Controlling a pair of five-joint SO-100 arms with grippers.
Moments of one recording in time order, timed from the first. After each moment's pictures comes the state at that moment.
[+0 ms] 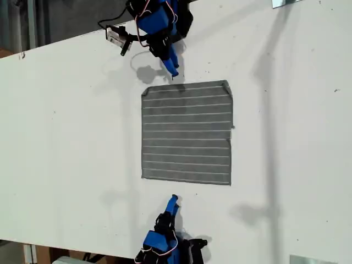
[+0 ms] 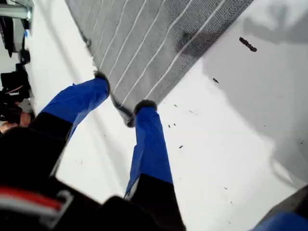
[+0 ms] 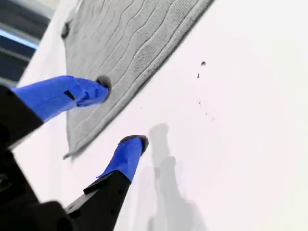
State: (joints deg) arm 0 1.0 198.5 178.4 75.3 -83.9; arm 1 -10.1 189.0 160.9 86.5 97.6
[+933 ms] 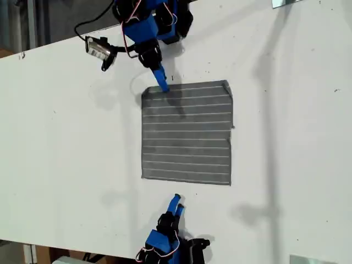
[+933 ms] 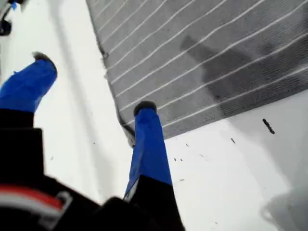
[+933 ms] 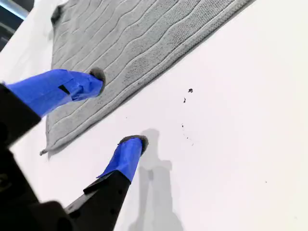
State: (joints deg) arm 0 2.5 198.3 178.7 74.1 -92.6; arm 1 -5.7 143.5 129.3 72.3 74.6
